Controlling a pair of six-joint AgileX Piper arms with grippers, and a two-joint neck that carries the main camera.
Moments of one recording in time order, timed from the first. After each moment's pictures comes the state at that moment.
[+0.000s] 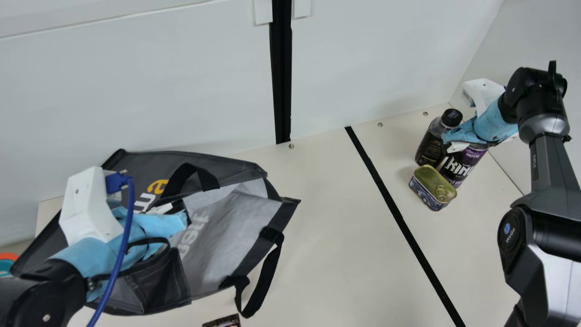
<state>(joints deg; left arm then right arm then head) -31.1 86.3 -74.1 -12.1 32.0 -20.4 -32.0 123.1 -119.3 0.9 69.8 -25.8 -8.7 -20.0</state>
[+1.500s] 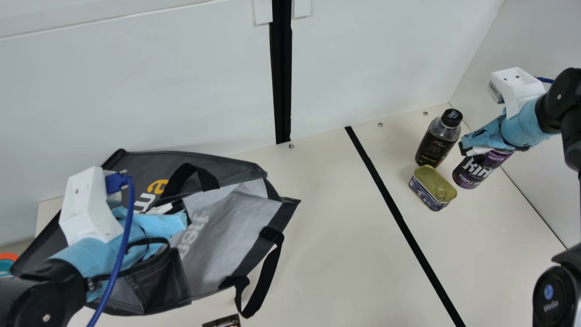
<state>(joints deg) -31.1 86.3 -74.1 -12.1 32.0 -20.4 -33.1 99.6 -100.8 2.7 66.4 -27.4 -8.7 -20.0</state>
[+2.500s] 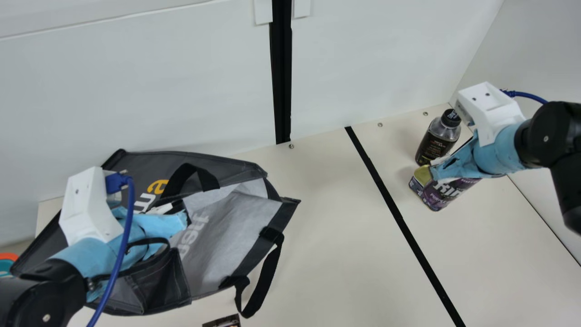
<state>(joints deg) -31.1 86.3 -74.1 -12.1 32.0 -20.4 -21.3 81.8 -85.4 1.9 66.1 -24.6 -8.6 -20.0</state>
